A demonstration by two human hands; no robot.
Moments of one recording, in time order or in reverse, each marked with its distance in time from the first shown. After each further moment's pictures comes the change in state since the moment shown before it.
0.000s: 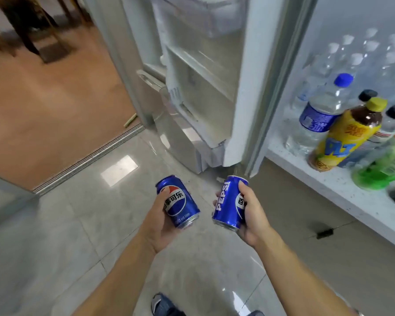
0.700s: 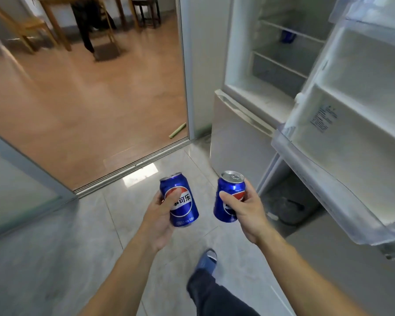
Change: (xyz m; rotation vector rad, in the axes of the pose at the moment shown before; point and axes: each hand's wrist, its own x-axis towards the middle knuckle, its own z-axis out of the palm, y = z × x) left_hand 0.074 0.278 -0.237 0.066 0.043 0.340; right_hand 0.184 0.118 0.324 -0.607 -0.118 -0.314
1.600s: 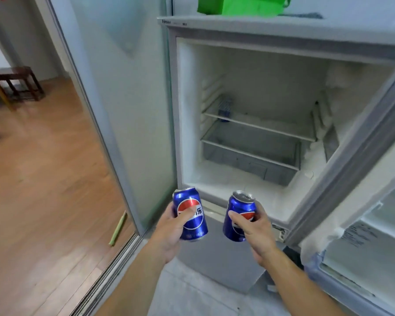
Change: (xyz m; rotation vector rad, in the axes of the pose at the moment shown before) left_hand 0.455 0.243 0.165 0.344 -0.573 -0.134; right_hand 0.383 -0.166 0.027 0.009 0.717 -0.200
